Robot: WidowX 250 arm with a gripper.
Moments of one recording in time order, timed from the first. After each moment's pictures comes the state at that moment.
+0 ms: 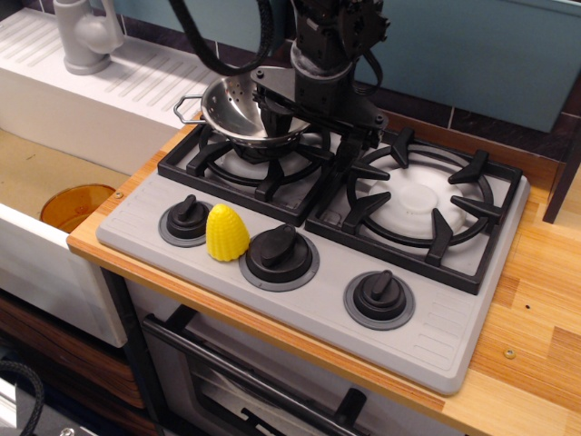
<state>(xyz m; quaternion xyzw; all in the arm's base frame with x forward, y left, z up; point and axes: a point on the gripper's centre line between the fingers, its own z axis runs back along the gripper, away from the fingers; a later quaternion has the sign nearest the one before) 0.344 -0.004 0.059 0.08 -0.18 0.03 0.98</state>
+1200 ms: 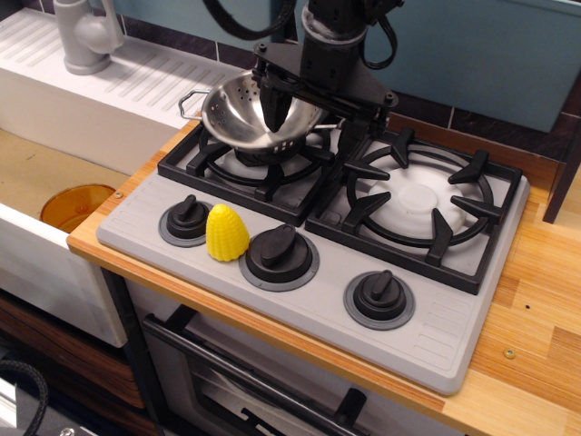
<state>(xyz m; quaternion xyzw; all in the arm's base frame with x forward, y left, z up) 0.331 -0.006 0.081 0.10 -0.12 0.04 0.99</state>
